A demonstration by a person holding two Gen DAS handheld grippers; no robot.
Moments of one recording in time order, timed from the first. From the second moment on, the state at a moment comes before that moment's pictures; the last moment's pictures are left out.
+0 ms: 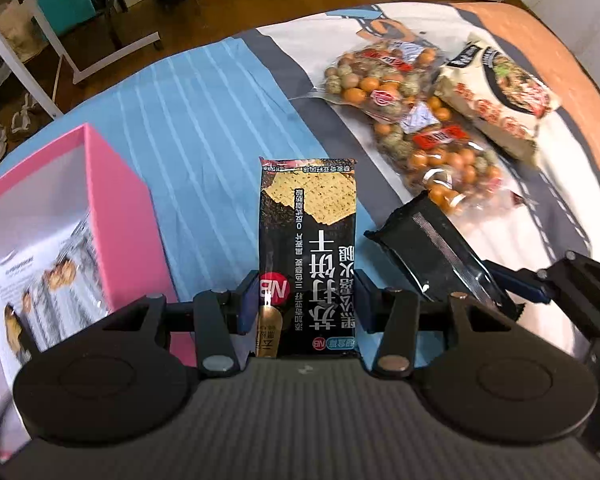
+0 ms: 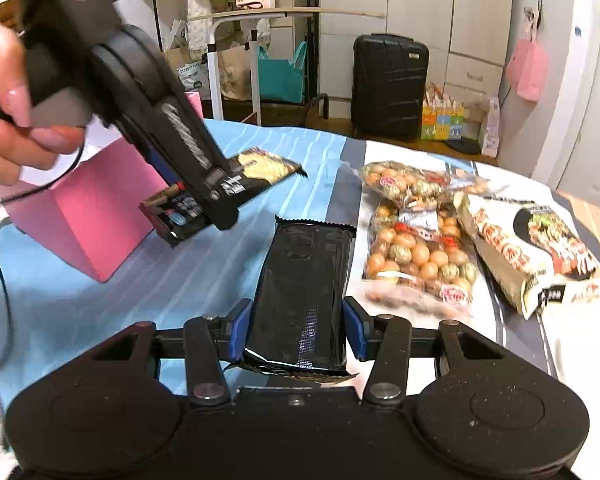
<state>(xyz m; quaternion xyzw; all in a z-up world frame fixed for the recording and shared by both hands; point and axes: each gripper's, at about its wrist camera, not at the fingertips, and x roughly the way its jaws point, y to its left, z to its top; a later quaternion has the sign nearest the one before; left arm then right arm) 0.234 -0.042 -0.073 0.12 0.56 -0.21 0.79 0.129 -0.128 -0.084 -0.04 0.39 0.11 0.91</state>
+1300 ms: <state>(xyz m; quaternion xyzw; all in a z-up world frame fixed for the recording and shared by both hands) 0.175 0.197 0.027 0.00 0.54 -0.07 0.84 0.183 0.026 0.026 -0.07 0.34 0.36 0.86</state>
